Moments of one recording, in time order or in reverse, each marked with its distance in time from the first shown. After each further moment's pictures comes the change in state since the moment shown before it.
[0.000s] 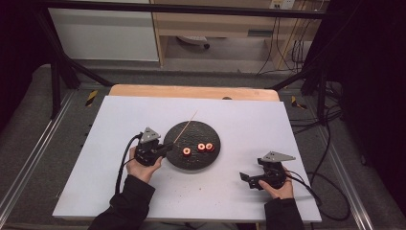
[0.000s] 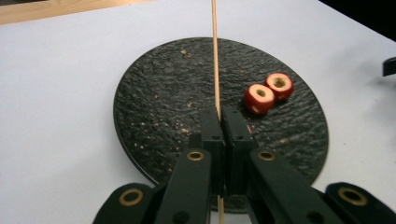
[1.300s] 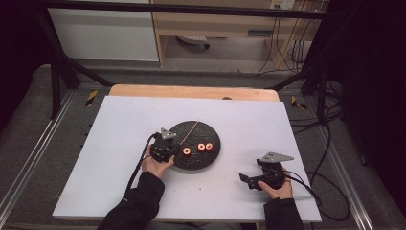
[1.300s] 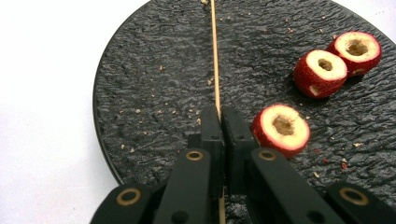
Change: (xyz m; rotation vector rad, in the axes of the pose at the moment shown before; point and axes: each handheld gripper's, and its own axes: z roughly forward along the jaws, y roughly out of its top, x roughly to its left) left arm -0.003 -0.008 0.057 0.159 0.103 0.012; right arm 0.001 -0.002 0.002 0.018 0.000 -0.005
